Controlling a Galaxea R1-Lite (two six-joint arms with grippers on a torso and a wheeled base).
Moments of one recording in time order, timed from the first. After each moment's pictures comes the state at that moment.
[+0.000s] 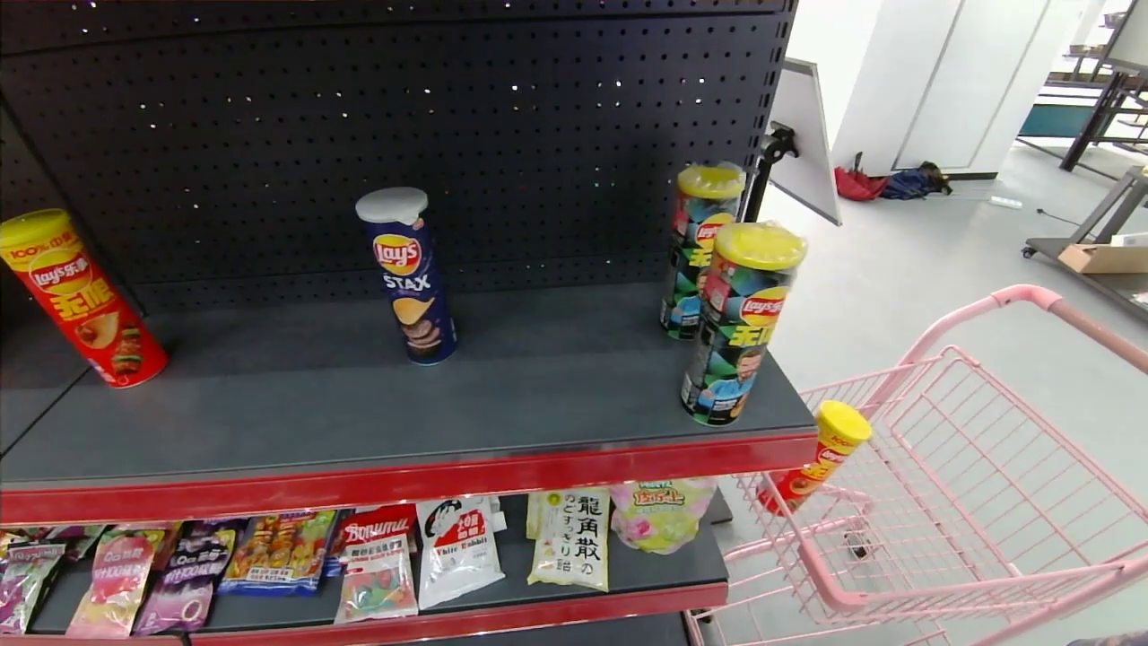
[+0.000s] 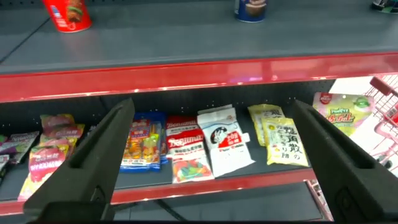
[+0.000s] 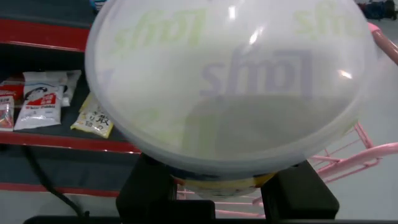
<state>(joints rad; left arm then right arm) 0.00 0.00 0.00 0.00 -0.02 0.00 0.18 0.13 -0.27 0.23 -0.10 -0.14</state>
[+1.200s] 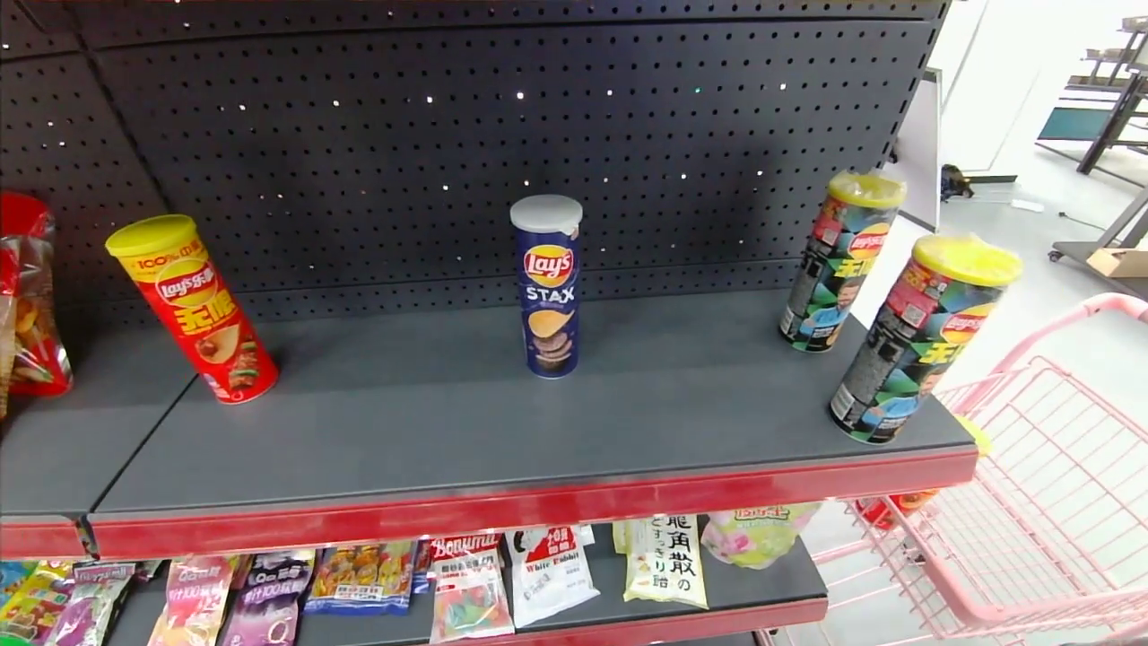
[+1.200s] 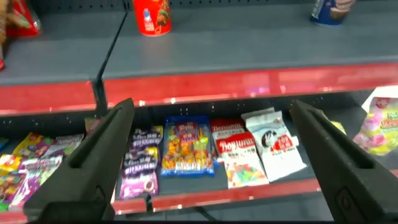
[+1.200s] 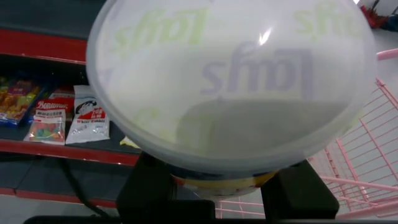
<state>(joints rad) 0.00 0.00 0.00 0.00 -0.02 0.00 0.19 0.09 -0.25 0.22 -0.06 -0.14</state>
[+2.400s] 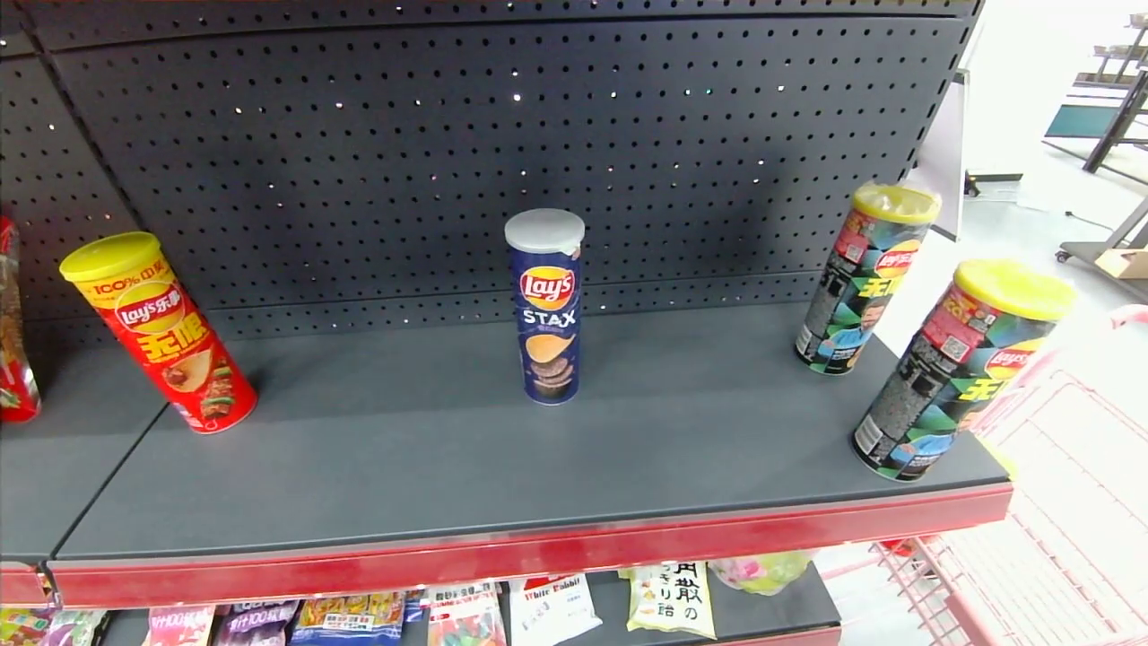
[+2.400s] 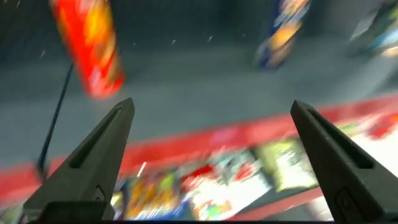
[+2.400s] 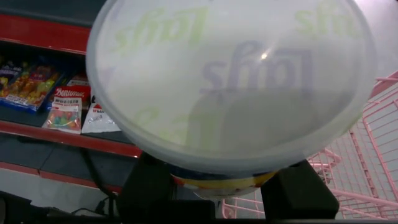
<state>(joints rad) -0.07 0.21 -0.27 -0.04 -0.23 -0.08 0.19 0.10 -0.19 0.22 0.03 -0.12</state>
